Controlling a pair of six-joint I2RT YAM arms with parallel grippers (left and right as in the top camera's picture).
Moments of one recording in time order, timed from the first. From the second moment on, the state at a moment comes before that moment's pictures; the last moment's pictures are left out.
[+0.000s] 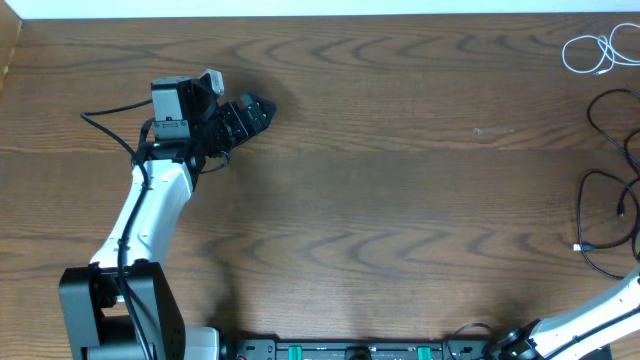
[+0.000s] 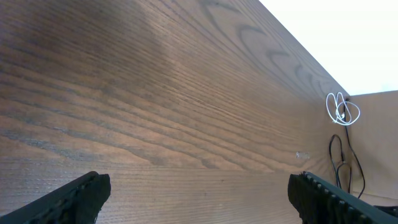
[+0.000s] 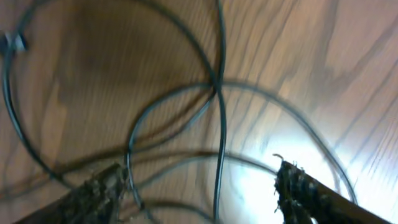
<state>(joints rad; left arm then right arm) 0.05 1.58 1.04 -0.26 0.57 -0.53 -0.86 2.16 1.86 -0.96 0.12 0.38</state>
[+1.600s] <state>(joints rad) 0.05 1.58 1.04 -0.26 0.57 -0.53 0.10 1.62 1.98 -1.50 -0.39 -0.18</state>
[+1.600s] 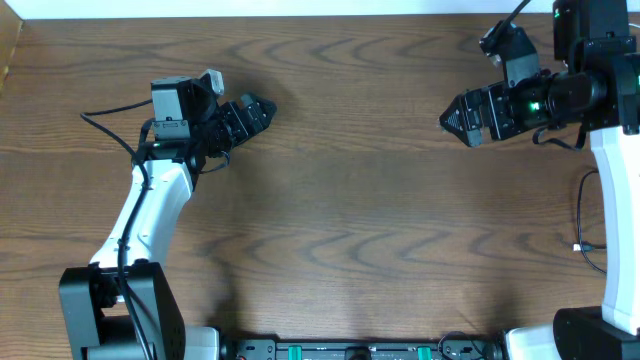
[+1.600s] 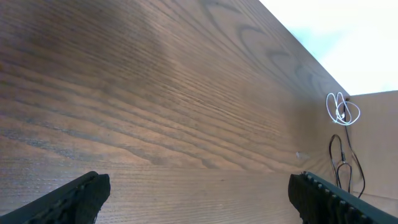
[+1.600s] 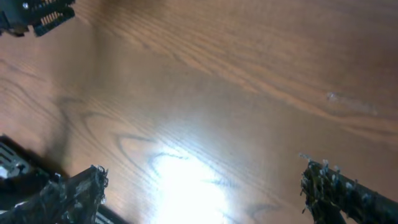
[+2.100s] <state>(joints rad) 0.05 1.58 1.04 -0.26 0.57 -0.53 0.12 1.25 1.62 -1.02 -0.29 -0.18</state>
